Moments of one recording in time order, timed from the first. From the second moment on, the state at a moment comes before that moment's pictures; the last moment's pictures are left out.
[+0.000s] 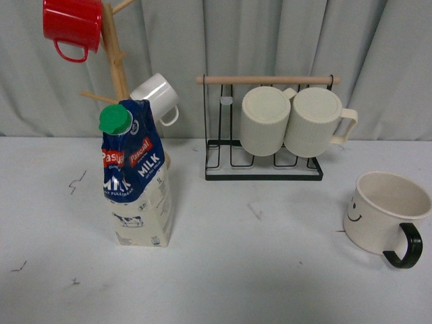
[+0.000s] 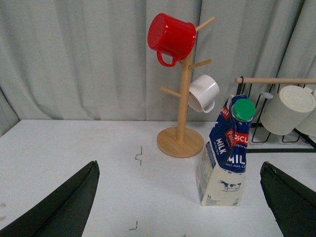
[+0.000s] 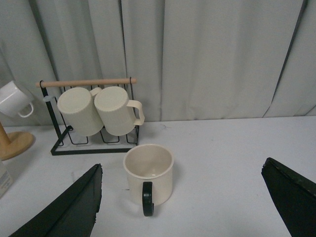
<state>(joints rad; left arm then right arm) 0.00 0.01 0.01 0.00 0.00 -0.01 -0.01 0.00 0.01 0.00 0.00 0.01</state>
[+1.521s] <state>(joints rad) 0.00 0.01 0.01 0.00 0.00 -0.01 0.00 0.01 0.01 -0.02 0.01 0.01</state>
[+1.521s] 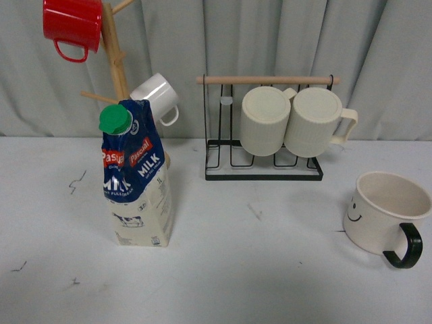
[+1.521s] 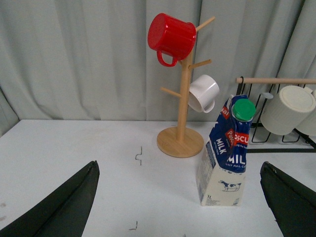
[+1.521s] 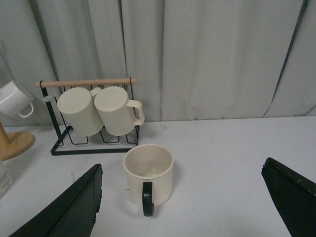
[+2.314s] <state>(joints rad) 0.00 0.01 0.01 0.00 0.00 -0.01 -0.17 1.59 0.81 0.01 -0.09 0.11</state>
